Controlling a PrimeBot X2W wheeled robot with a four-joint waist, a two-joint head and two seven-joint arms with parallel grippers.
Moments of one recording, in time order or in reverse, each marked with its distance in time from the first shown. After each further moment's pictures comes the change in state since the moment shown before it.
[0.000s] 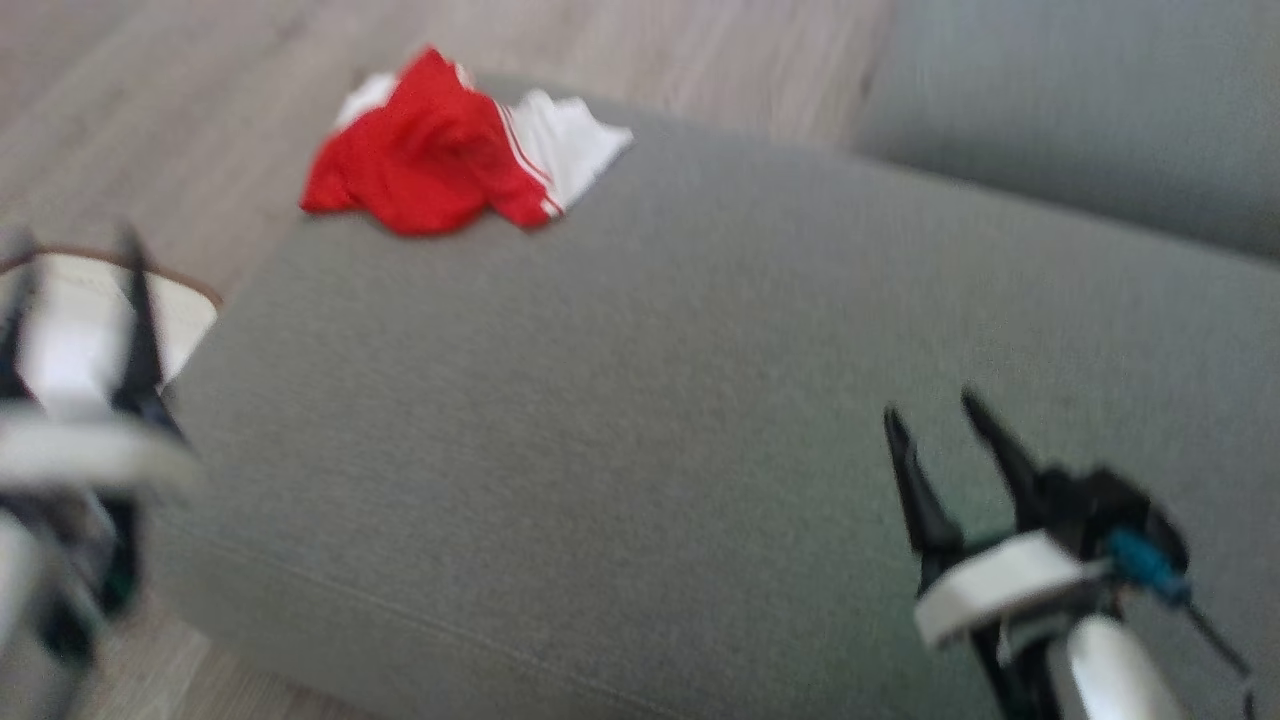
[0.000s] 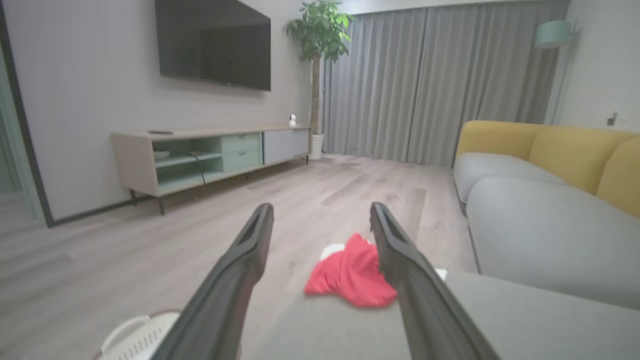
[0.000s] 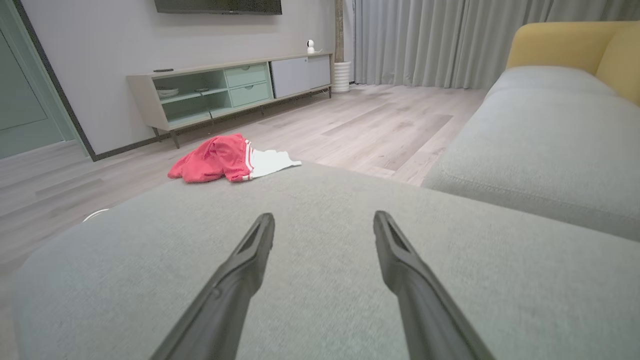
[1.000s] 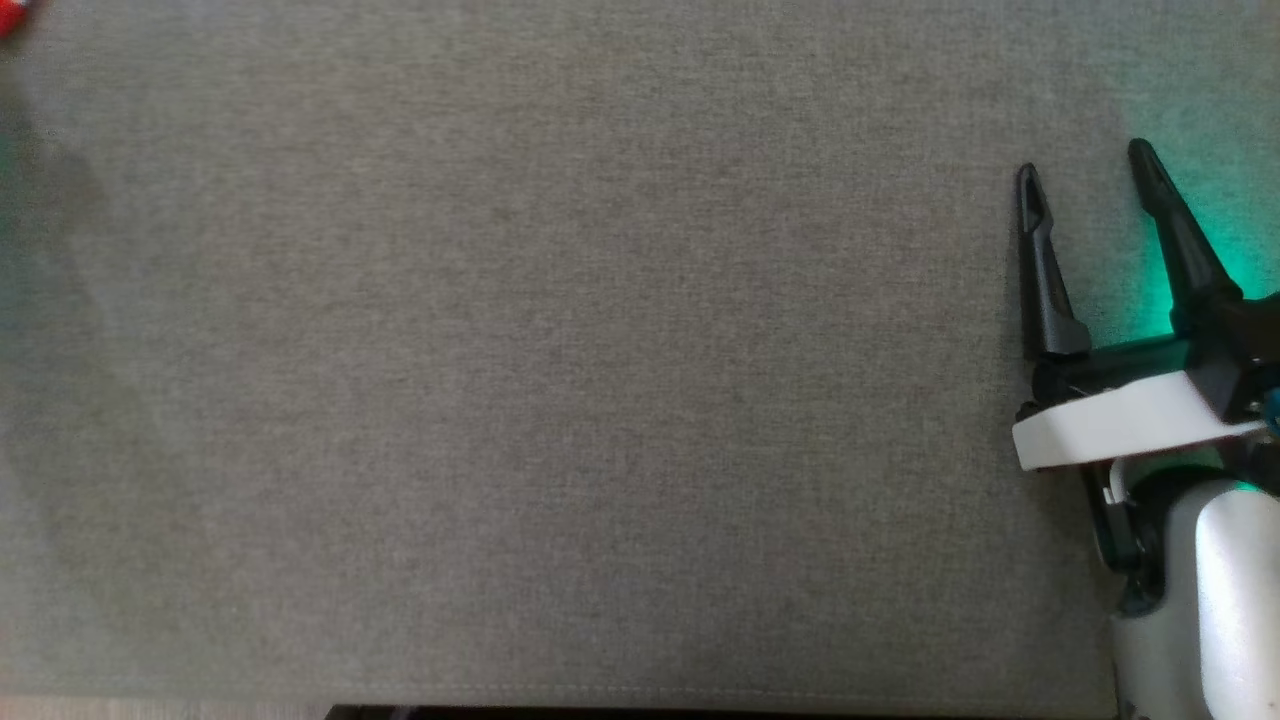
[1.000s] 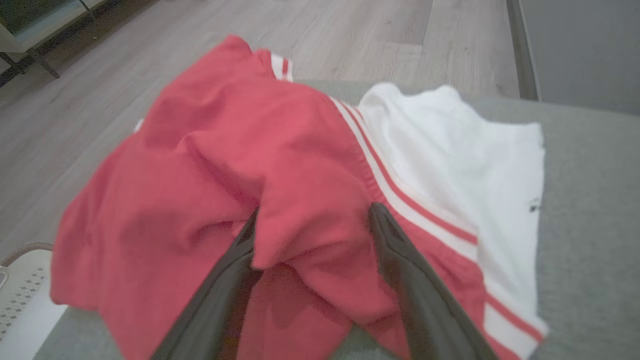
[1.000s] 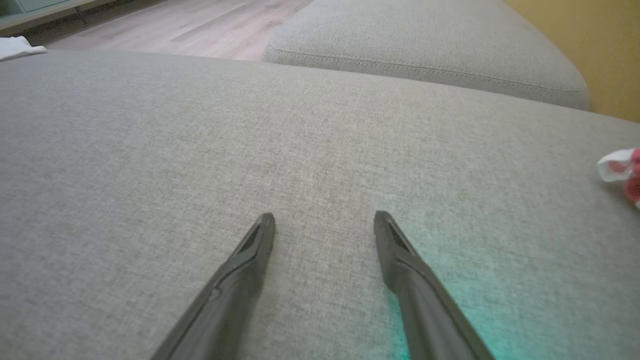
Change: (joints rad) left arm -0.867 -0.077 -0.020 0.910 -0.010 -0.175 0.198; right arm -0.195 -0.004 -0.139 -0.357 -0.188 0.000 0.170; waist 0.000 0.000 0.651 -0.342
